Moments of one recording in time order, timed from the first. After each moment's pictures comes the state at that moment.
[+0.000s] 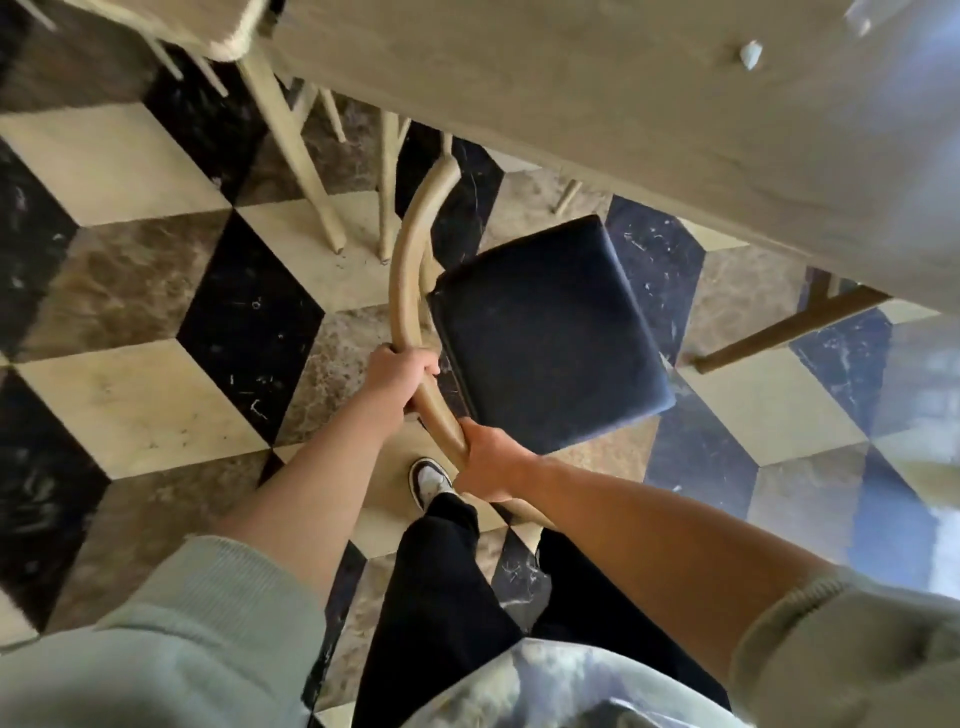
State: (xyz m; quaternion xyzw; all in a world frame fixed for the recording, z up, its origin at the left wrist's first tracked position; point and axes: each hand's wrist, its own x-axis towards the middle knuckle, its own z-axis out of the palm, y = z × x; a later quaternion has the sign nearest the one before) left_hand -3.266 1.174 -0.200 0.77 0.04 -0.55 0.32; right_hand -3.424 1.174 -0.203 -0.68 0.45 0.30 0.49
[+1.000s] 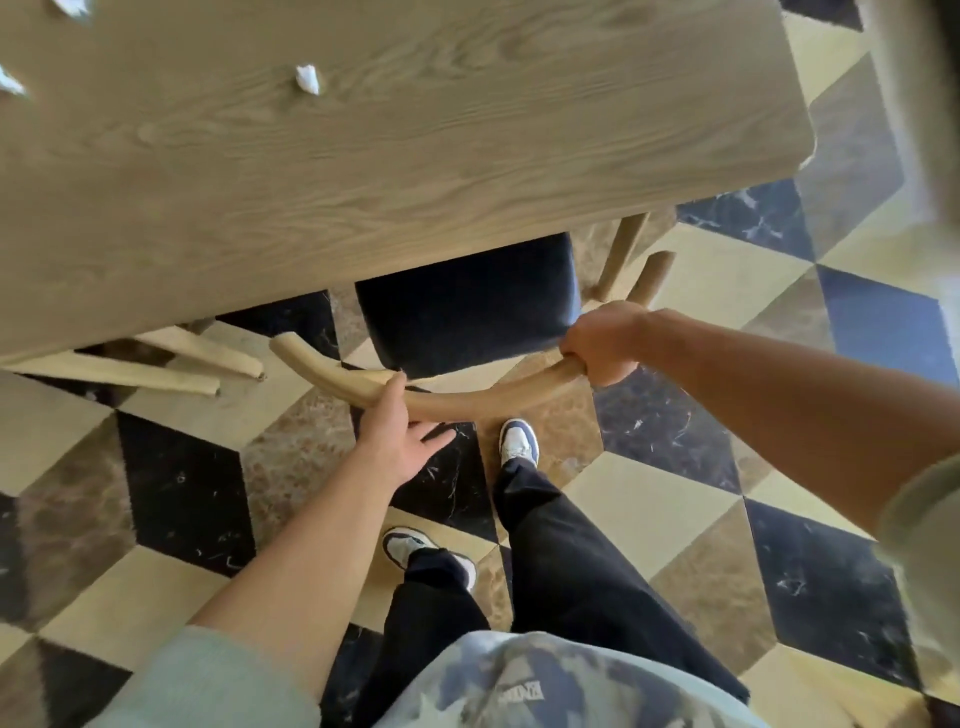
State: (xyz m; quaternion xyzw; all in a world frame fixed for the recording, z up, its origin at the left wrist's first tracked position) left_hand -3.575 0.968 -0.208 0.71 0.13 -0.63 0.30; right_hand -3.837 0.863 -0.186 -0.79 0.36 0.43 0.25
